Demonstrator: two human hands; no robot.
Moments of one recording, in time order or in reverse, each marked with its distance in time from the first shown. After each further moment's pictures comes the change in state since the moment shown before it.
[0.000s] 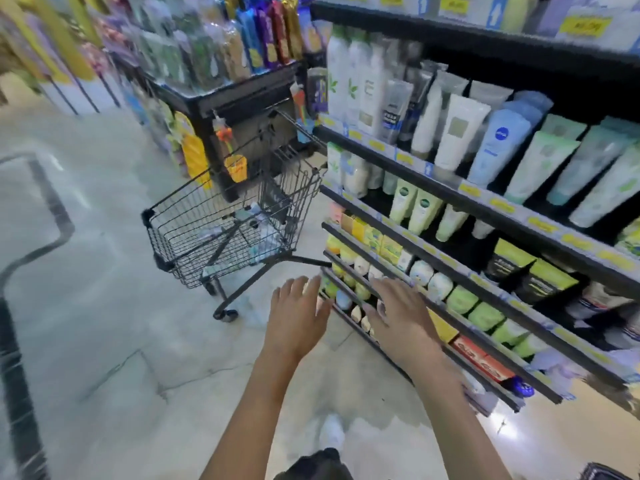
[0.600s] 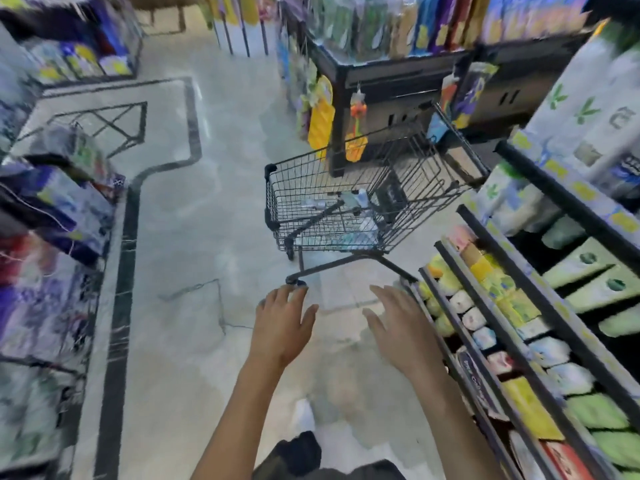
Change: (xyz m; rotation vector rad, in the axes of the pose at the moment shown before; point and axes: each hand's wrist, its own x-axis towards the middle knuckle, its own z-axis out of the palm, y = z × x) left_hand -0.060 -0.188 -0.046 -0.021 0.026 -0.539; right_hand 0.090 -0.156 0.109 -0.047 -0.211 -0.365
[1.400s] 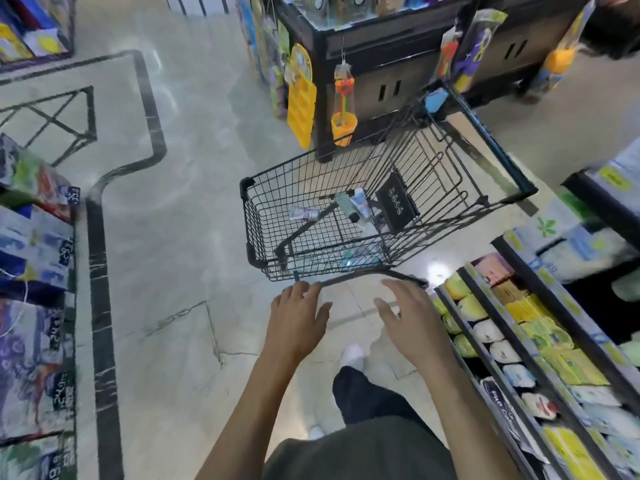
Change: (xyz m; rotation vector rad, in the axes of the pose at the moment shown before) left_hand 0.265 -0.012 0.016 -0.009 -0.139 0.090; right_hand 0.244 0.015 -0.002 0.155 0.004 0.192
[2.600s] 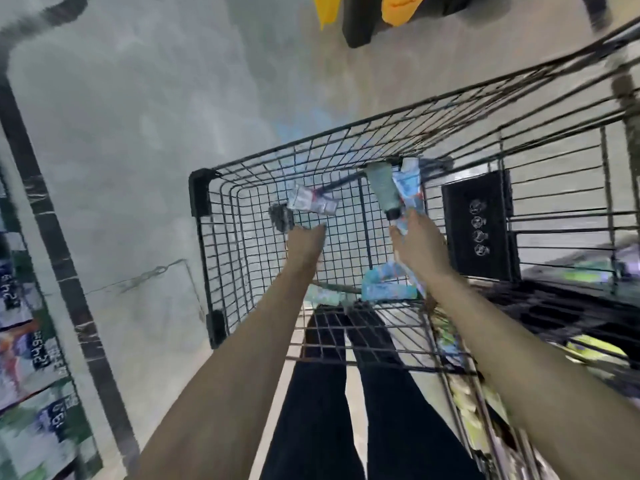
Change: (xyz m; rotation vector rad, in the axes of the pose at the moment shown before) left_hand 0.519 -0.131 0.154 -0.970 -0.213 -1.058; right_hand 0.557 0.072 0.174 -0.111 -0.305 0.282
